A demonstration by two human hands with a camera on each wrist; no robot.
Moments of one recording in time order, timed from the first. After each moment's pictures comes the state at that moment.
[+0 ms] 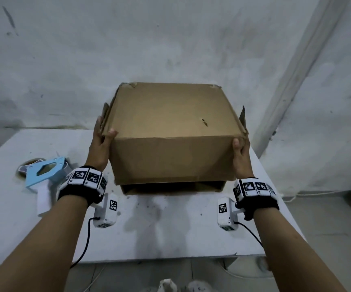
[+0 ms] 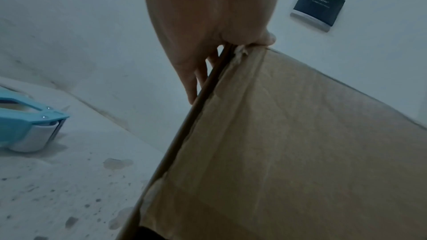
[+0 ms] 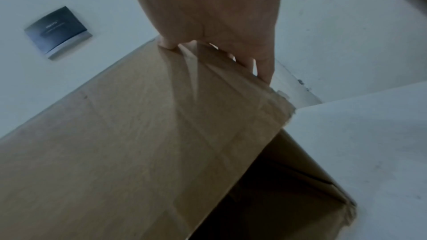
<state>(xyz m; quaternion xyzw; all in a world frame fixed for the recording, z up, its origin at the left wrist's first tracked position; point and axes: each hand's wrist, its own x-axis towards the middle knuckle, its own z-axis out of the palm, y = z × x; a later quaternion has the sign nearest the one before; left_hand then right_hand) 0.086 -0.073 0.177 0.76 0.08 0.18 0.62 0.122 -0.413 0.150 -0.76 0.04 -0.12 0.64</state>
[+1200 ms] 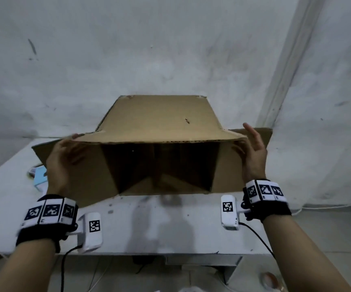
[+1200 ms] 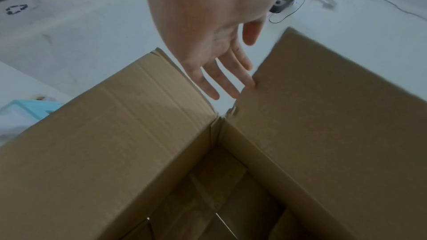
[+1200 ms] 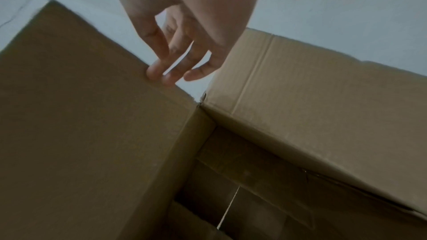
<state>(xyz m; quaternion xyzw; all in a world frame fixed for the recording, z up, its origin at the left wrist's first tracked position) -0.015 -0.098 0.204 0.62 0.09 0.32 0.71 0.072 -0.478 0.200 -0.57 -0.06 -0.20 0.80</state>
